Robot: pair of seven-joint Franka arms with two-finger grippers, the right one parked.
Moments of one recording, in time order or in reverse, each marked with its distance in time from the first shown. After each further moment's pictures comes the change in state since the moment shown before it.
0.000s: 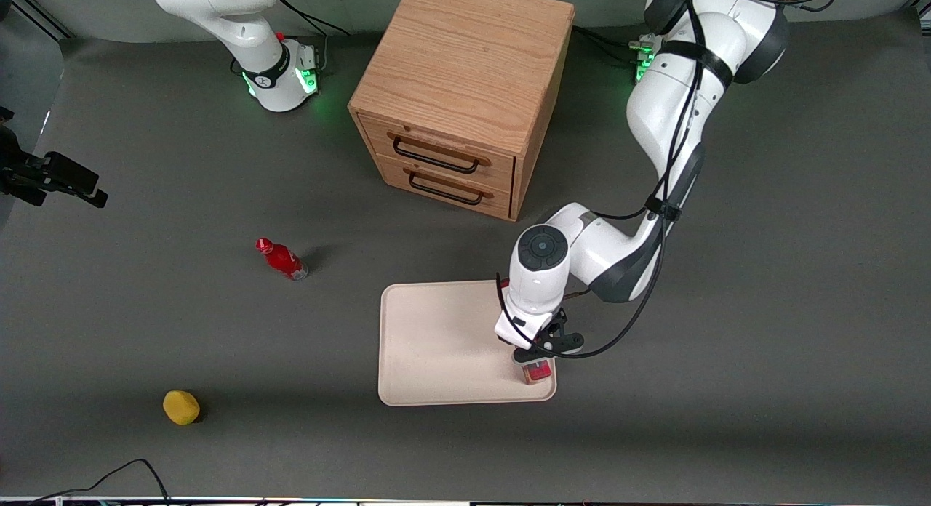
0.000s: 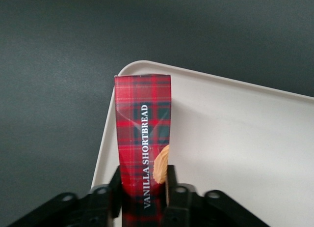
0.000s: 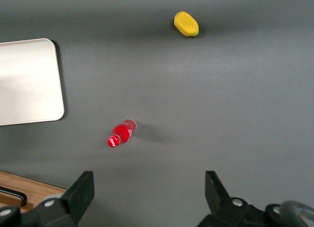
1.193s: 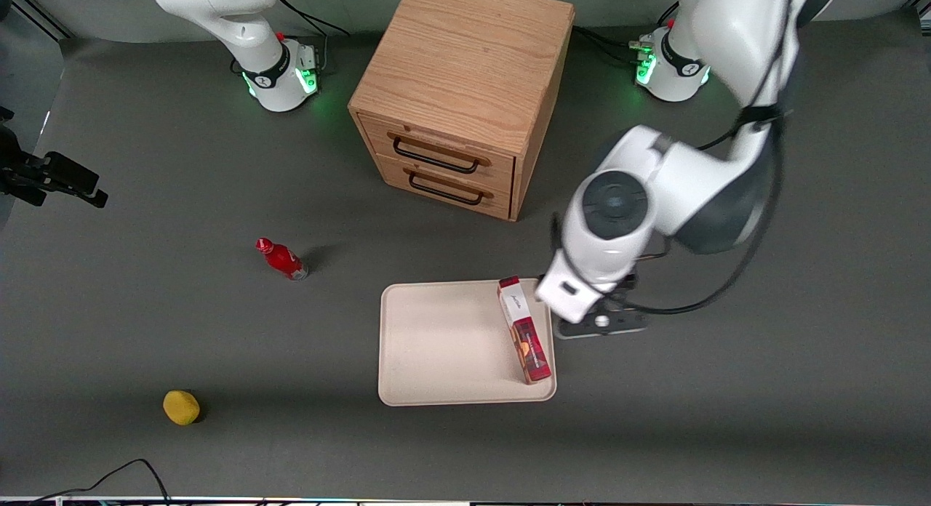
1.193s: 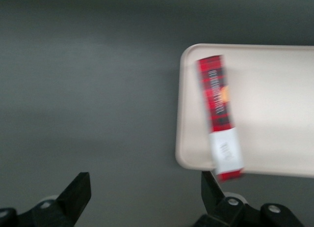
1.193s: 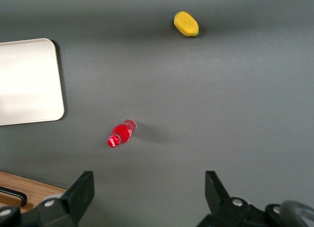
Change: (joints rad) arm 0.145 -0.313 -0.069 0.078 -0.164 -0.604 0.417
